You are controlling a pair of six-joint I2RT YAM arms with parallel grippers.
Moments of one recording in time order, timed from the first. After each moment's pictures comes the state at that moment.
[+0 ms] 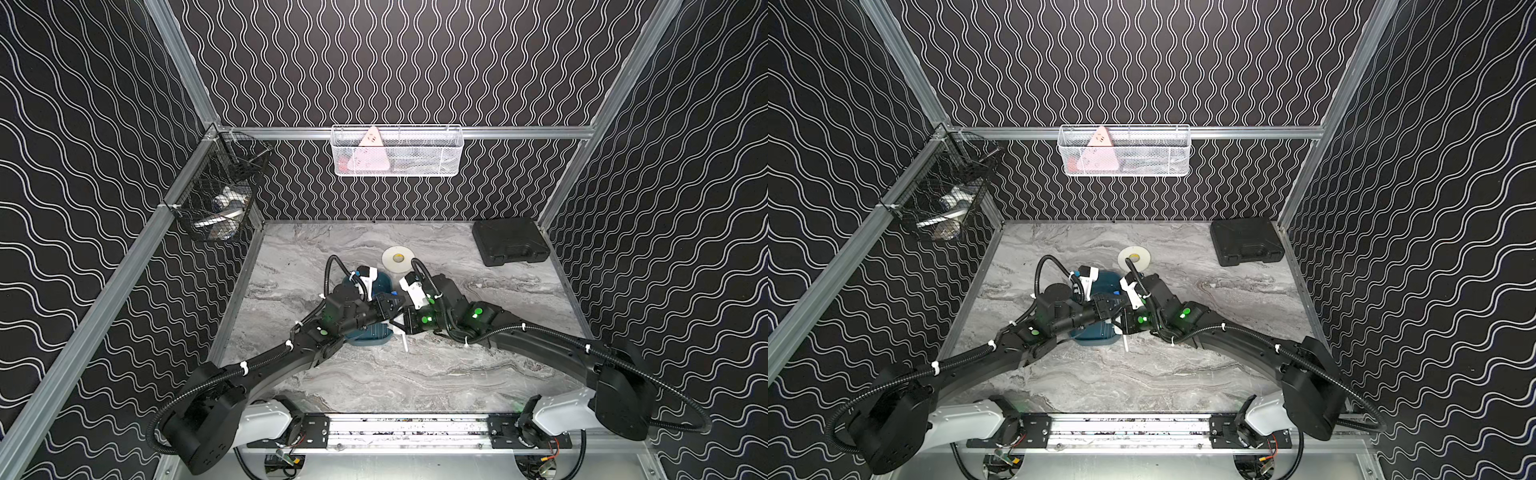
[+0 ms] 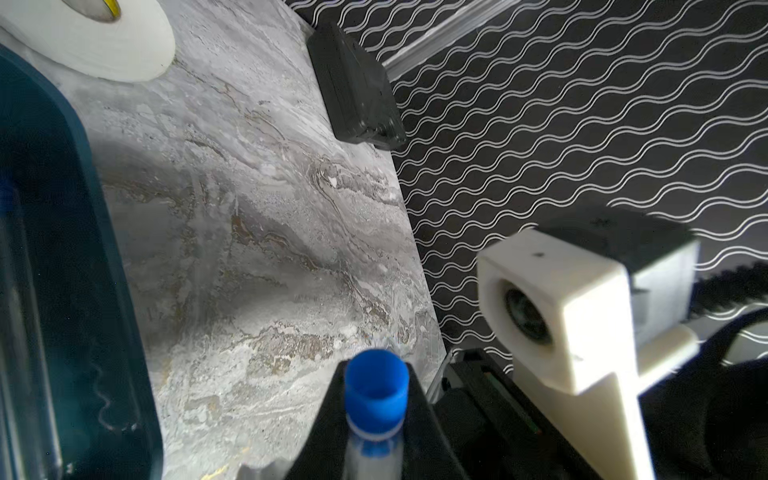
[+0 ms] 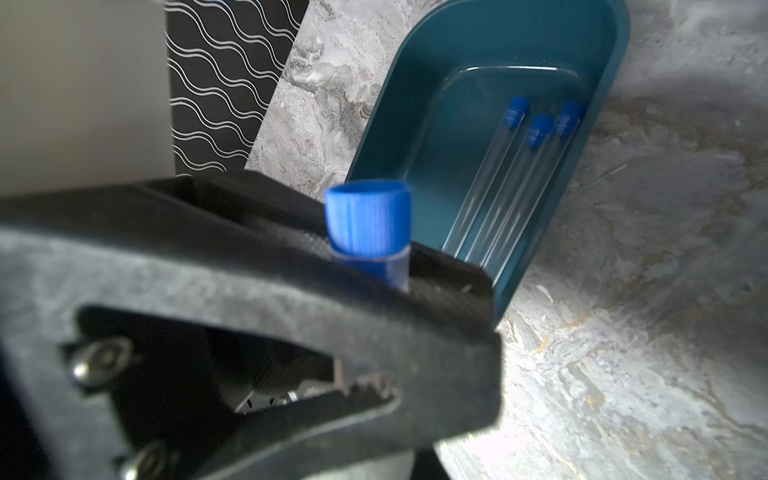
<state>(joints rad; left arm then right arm) -0.57 1.23 0.60 0.35 0.36 -0.97 0.89 1.41 0.95 -0.22 -0.23 0.63</state>
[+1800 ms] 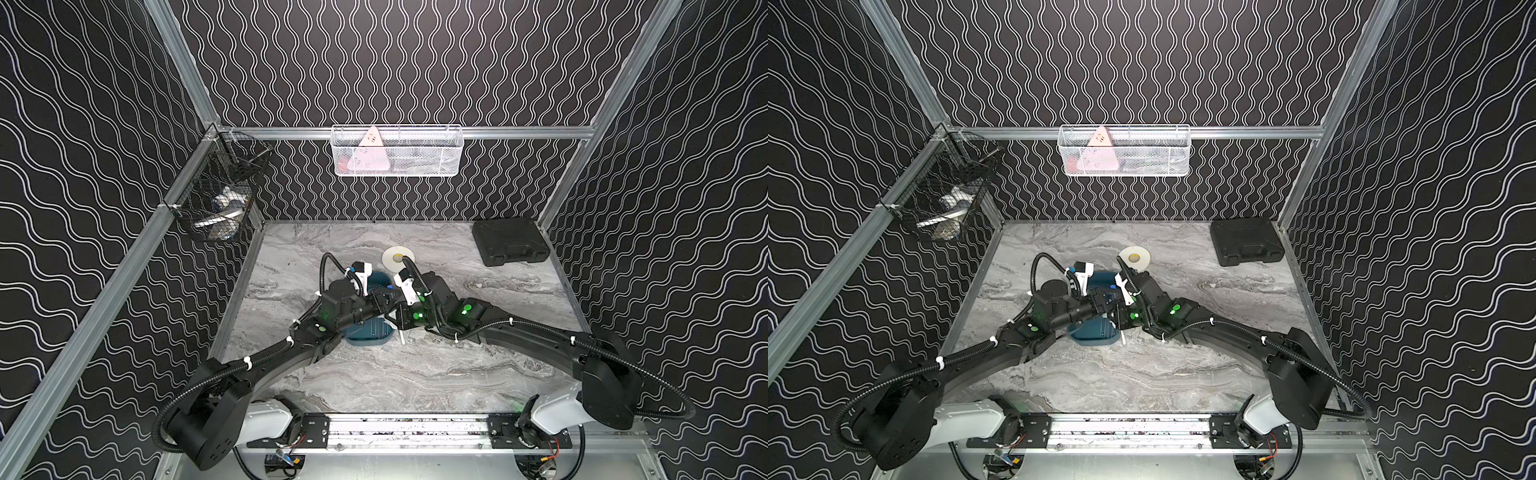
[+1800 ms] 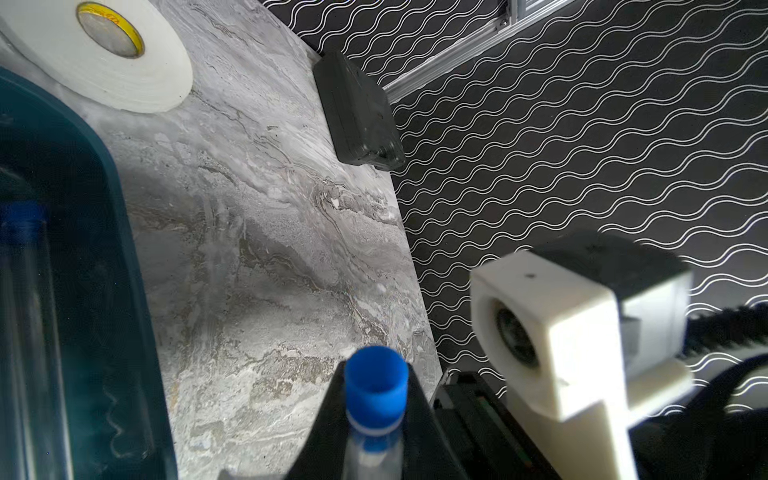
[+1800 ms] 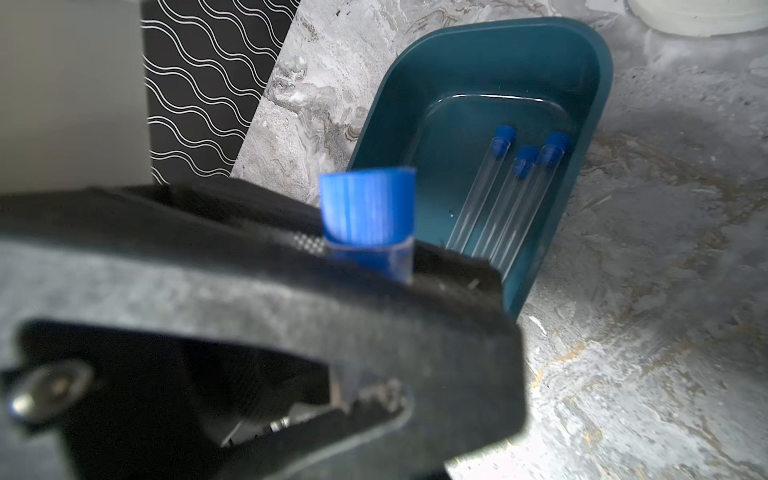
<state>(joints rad) -0.52 1.25 0.60 0.41 0.38 -1.00 0.90 1.49 1.03 -0.22 -0.16 0.63</state>
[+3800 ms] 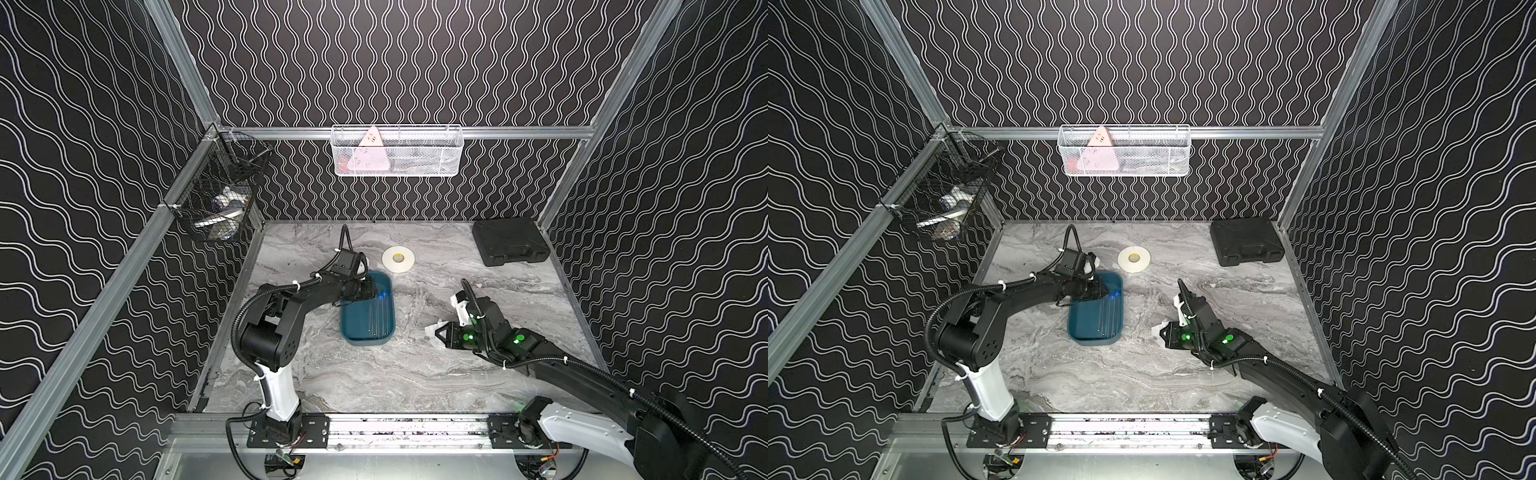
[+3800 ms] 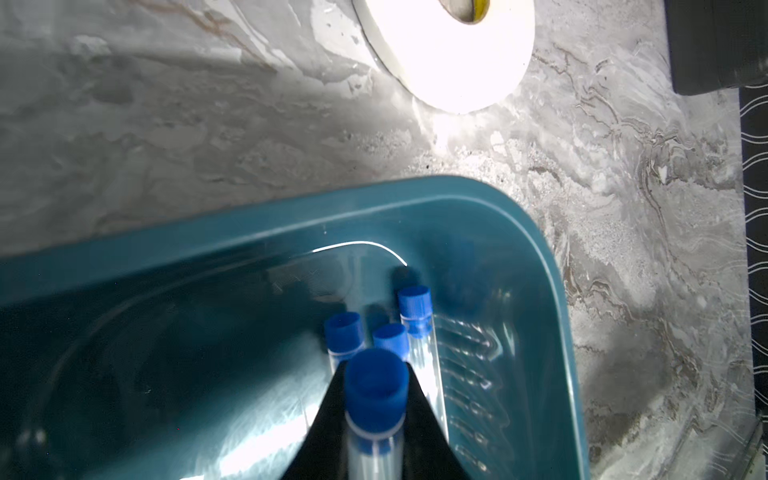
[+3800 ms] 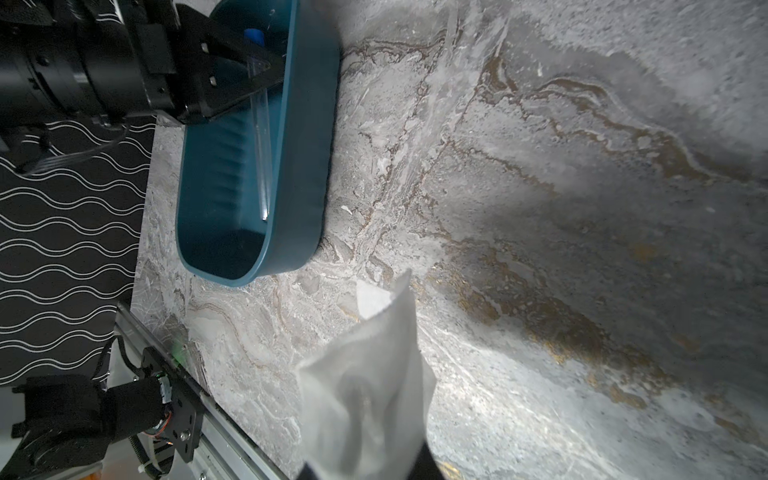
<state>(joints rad) -0.28 1.85 1.10 -0.22 0.31 -0.42 0.68 1.08 0.58 -0.28 -0.18 0.70</state>
